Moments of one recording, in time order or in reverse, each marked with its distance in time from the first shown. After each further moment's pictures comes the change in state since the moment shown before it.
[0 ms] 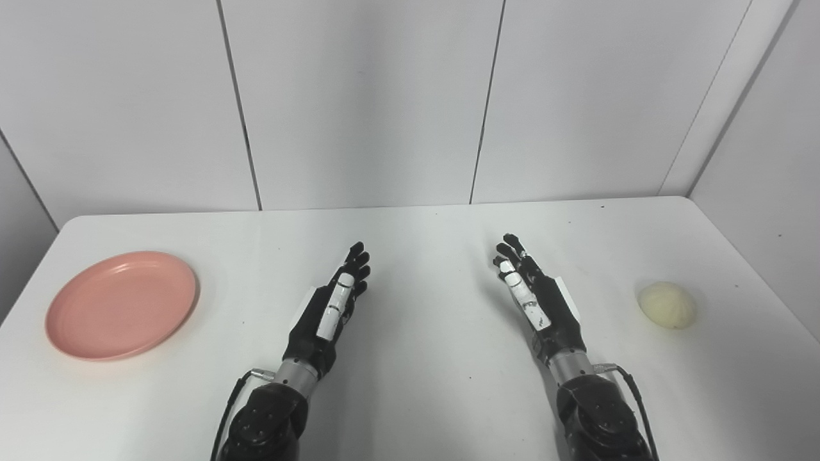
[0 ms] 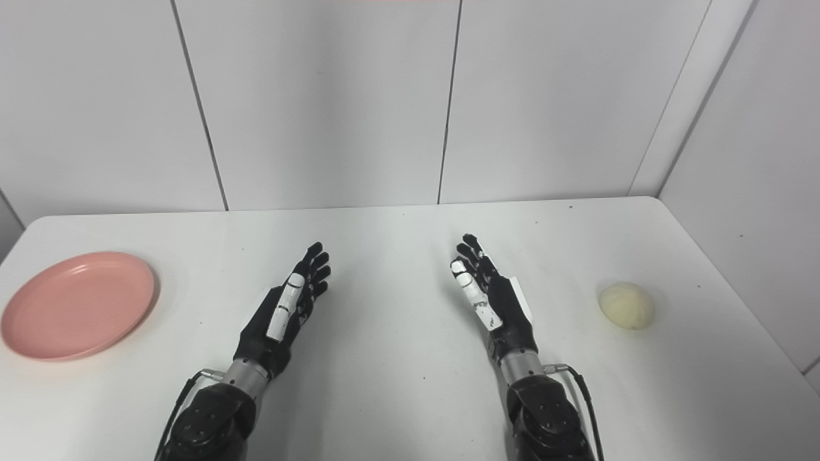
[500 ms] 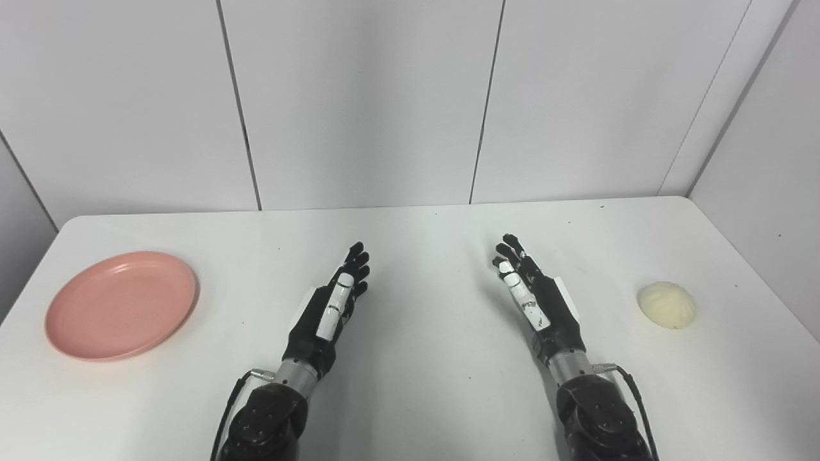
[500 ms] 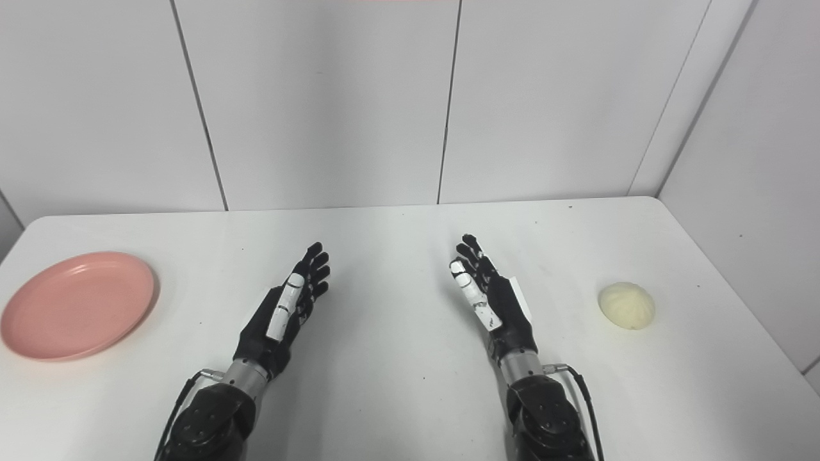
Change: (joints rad) left arm 0.000 0.000 0.002 -0.003 0.000 0.004 -0.001; right arm 0.000 0.000 0.000 0.000 -0.008 0.000 -0.003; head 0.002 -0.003
